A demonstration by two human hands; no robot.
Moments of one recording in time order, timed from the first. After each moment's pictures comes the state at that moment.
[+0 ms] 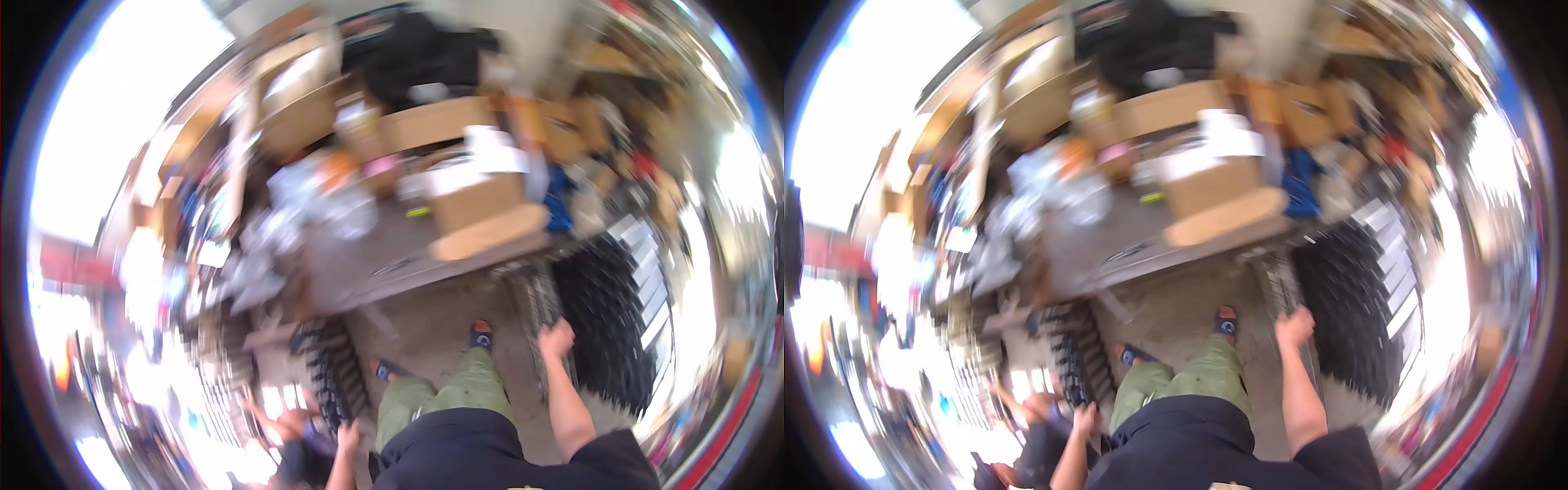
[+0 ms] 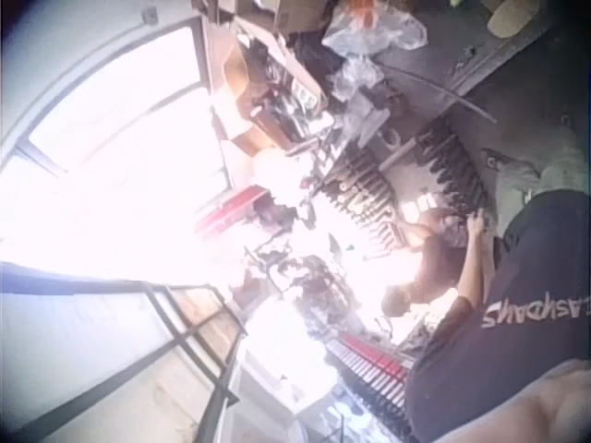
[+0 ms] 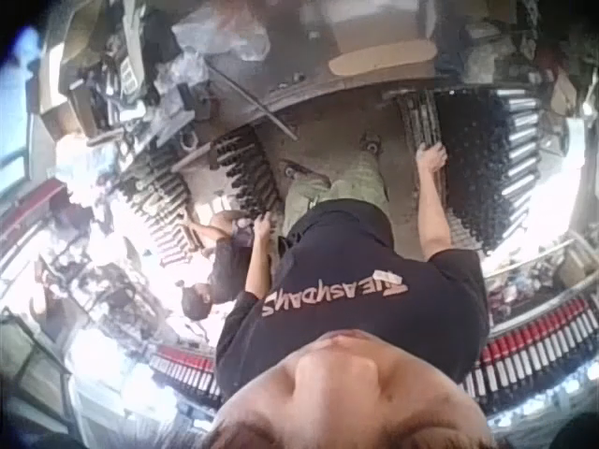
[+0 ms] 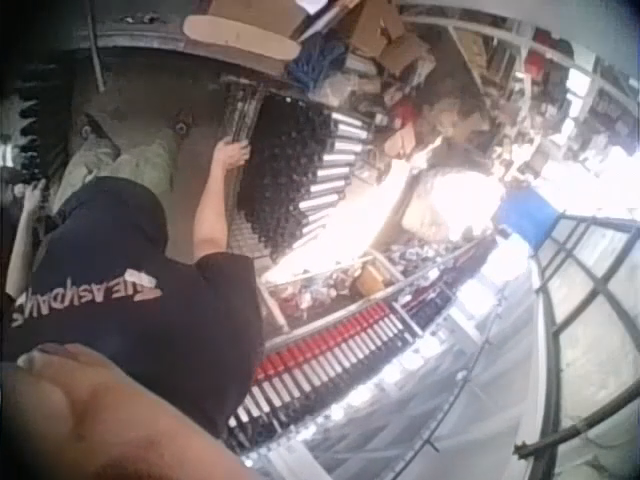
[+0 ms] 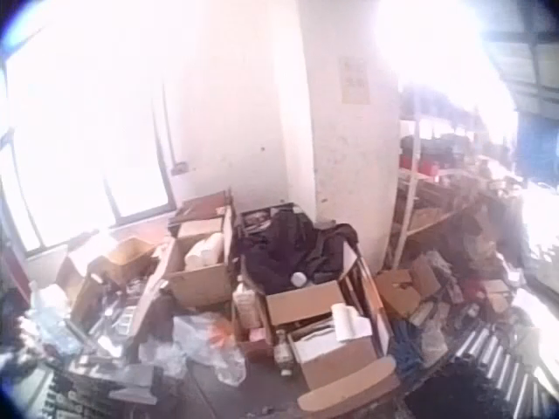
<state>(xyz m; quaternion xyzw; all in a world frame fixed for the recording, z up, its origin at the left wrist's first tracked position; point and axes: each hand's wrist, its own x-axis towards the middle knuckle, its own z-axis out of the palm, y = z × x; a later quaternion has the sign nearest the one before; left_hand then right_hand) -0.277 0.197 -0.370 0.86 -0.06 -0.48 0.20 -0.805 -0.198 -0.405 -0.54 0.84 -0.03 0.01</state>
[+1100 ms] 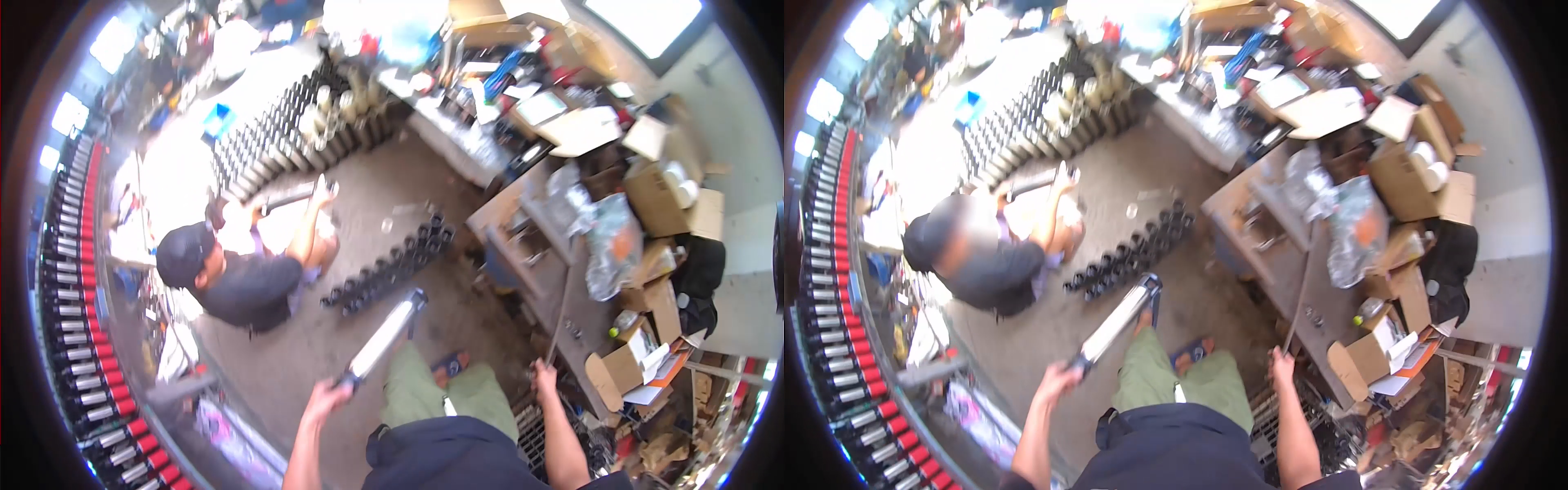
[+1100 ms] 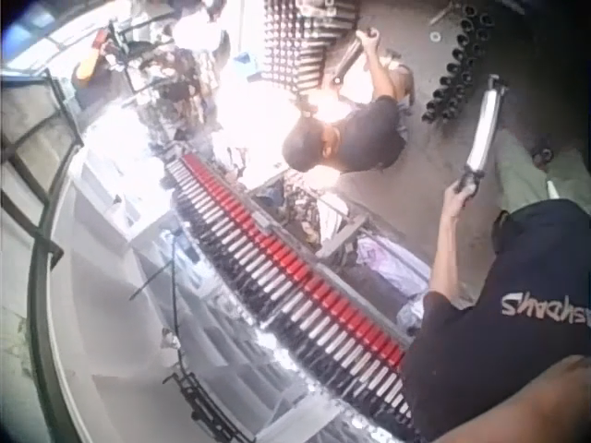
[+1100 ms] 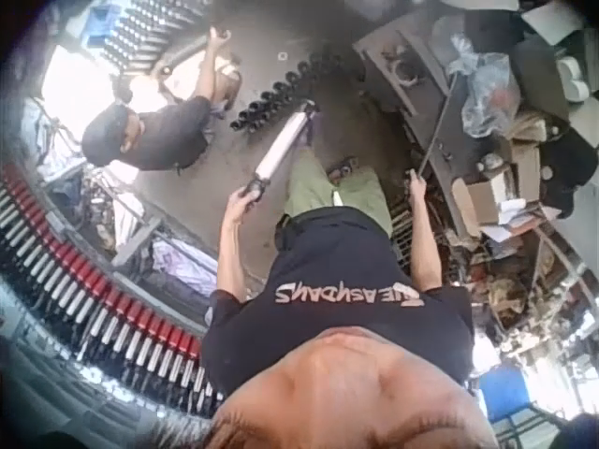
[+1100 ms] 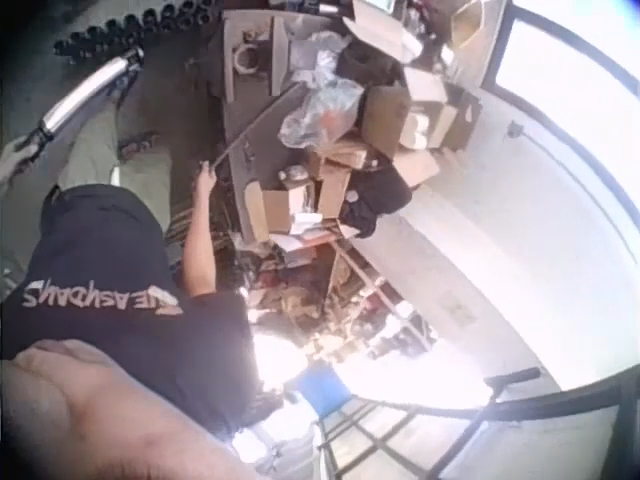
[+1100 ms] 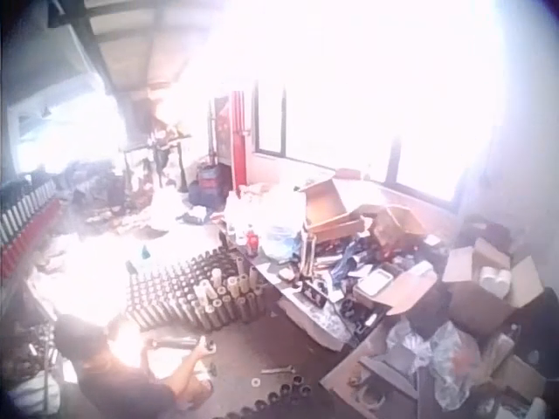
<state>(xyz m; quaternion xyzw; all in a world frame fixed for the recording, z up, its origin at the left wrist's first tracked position) -0.295 0.365 -0.242 0.69 0.29 -0.43 0.51 -0.445 -0.206 -0.351 -0.58 0.58 0.10 0.56</state>
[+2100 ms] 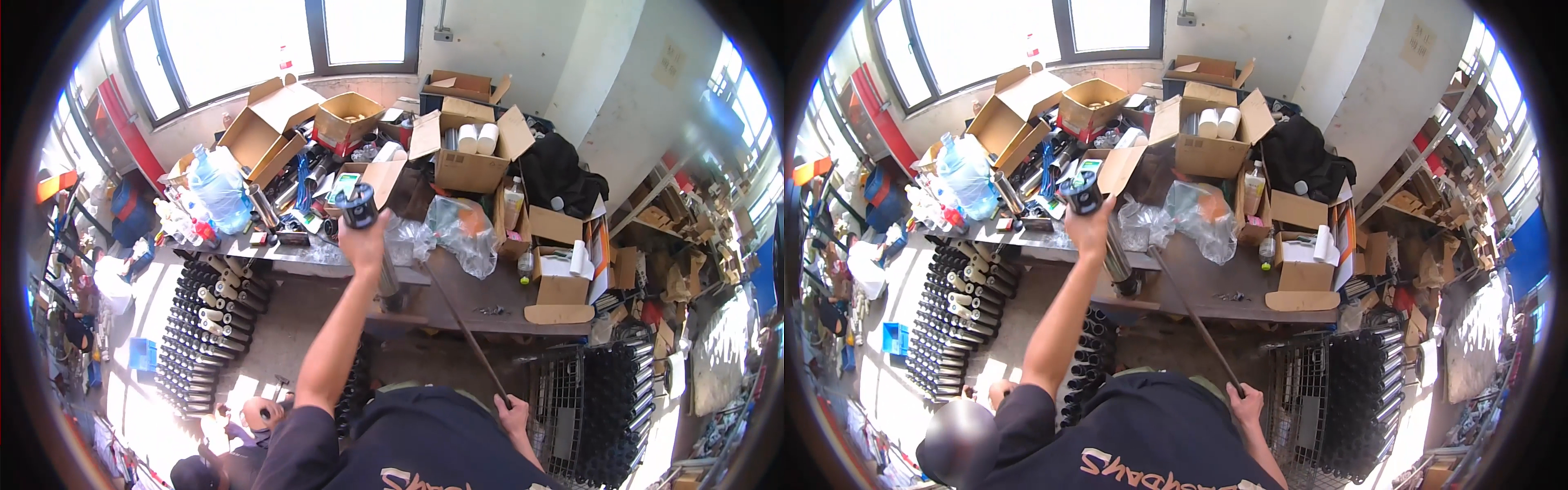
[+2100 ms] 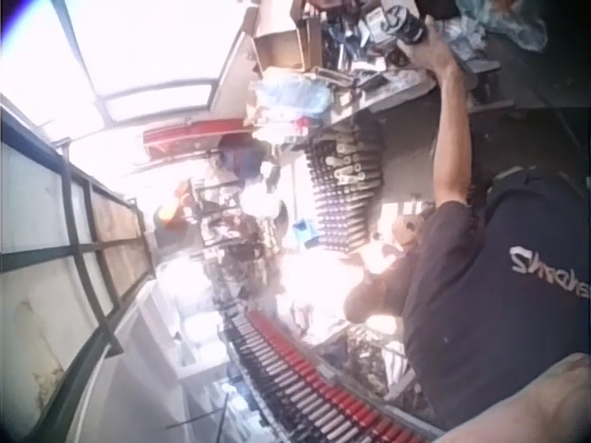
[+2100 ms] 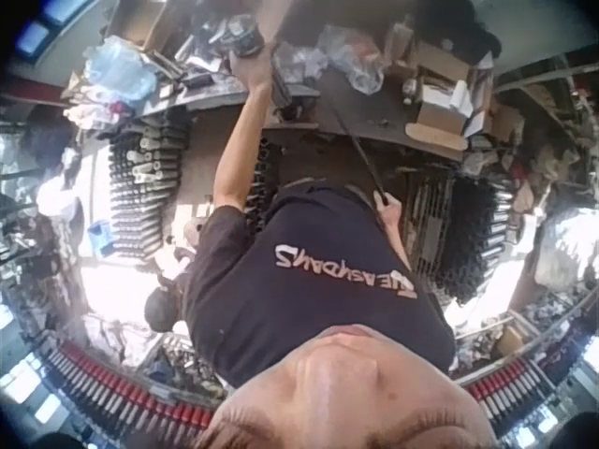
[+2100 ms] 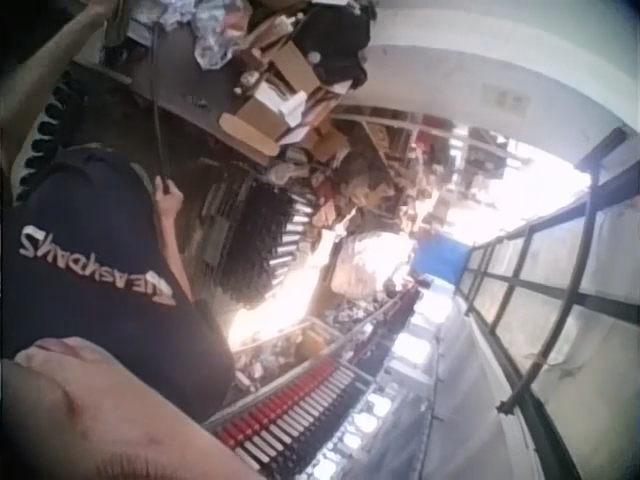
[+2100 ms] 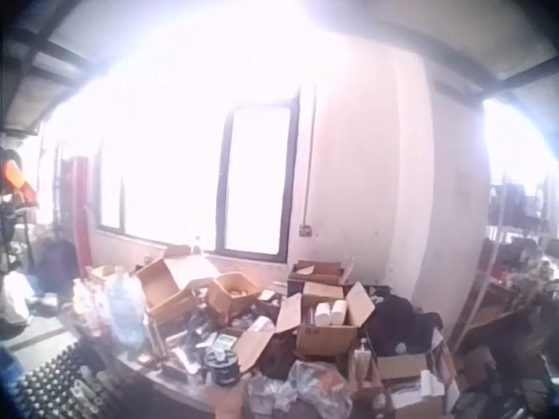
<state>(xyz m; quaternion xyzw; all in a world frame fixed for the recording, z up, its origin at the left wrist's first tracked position) 0.001 -0.154 -0.051 0.70 -0.18 0.02 0.68 -0.489 -0.036 -0.211 -0.69 0.60 -0.22 0.33</state>
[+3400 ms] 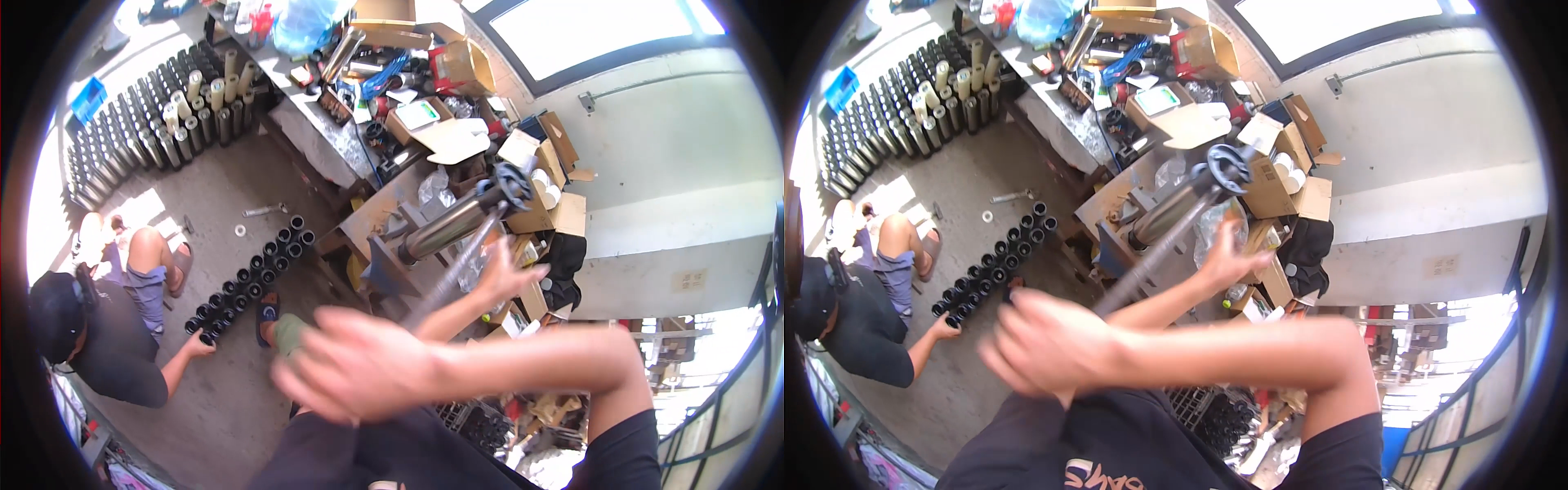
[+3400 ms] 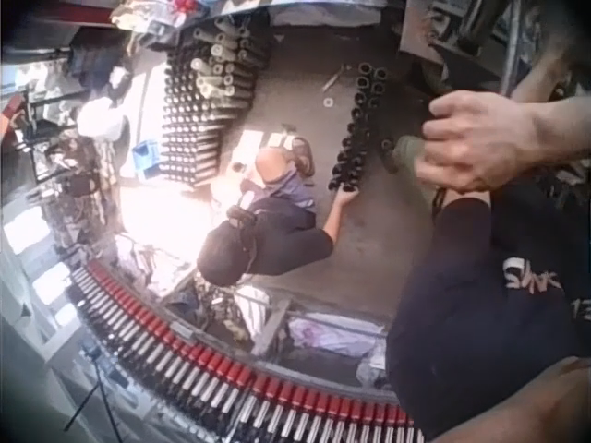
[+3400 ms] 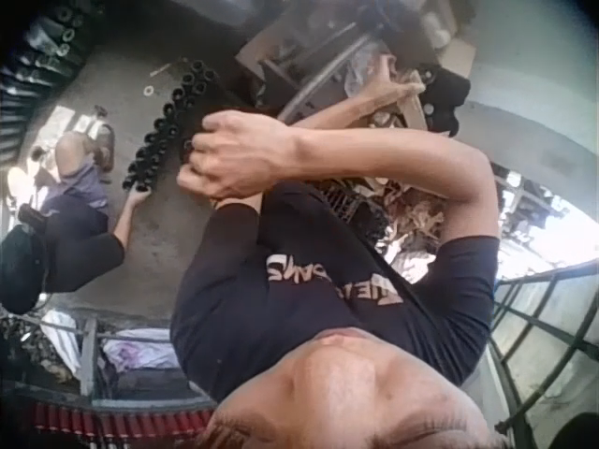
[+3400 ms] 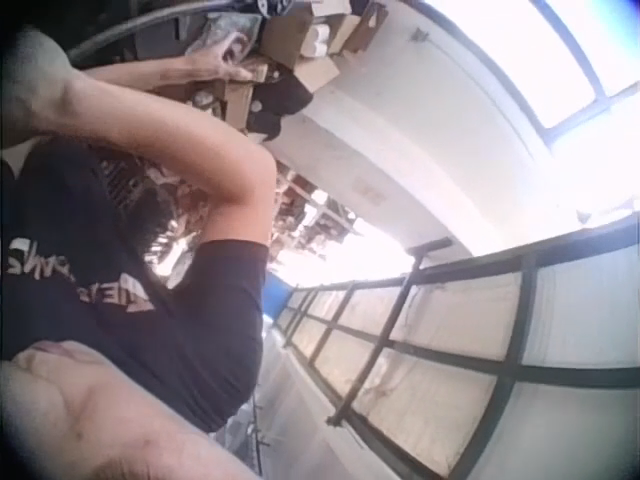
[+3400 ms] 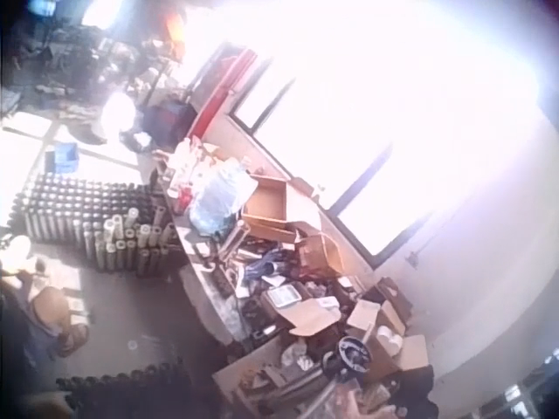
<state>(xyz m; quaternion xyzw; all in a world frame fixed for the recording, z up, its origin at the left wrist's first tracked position) -0.121 -0.176 -0.095 0.43 -0.11 -0.30 0.84 -0.091 0.057 0.015 -0.85 -0.52 0.00 0.02</state>
